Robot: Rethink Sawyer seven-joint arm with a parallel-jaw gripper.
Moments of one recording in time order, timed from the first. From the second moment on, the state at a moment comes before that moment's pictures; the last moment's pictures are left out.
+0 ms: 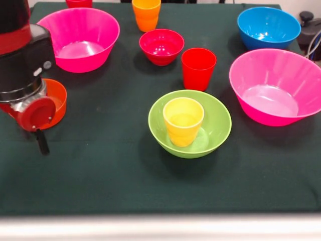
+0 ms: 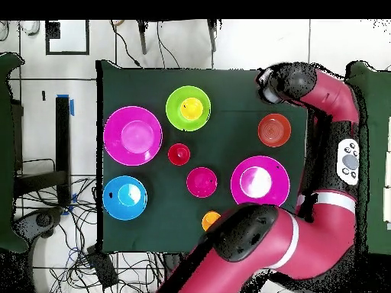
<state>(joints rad) -0.55 -0.14 0.23 0.67 -0.19 0.93 2.08</state>
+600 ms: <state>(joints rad) -0.51 -0.13 0.18 0.64 -0.19 1.12 2.08</state>
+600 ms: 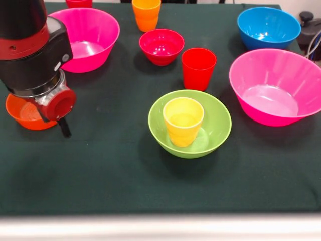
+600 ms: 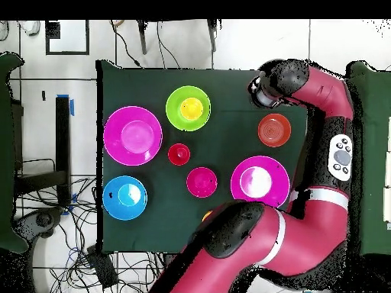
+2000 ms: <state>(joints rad) -0.53 -0.32 0.11 1.03 -0.19 0.87 2.08</state>
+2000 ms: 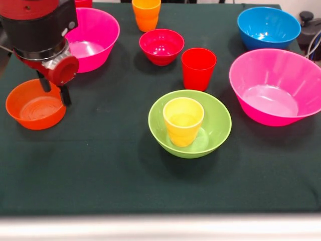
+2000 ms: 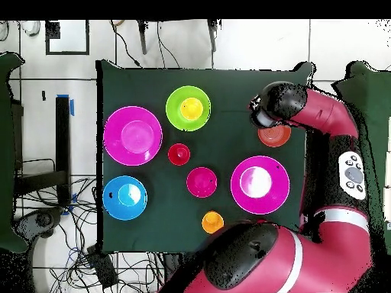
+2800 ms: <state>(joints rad) -0.55 -0.30 0.07 1.20 -0.20 0.67 2.08</state>
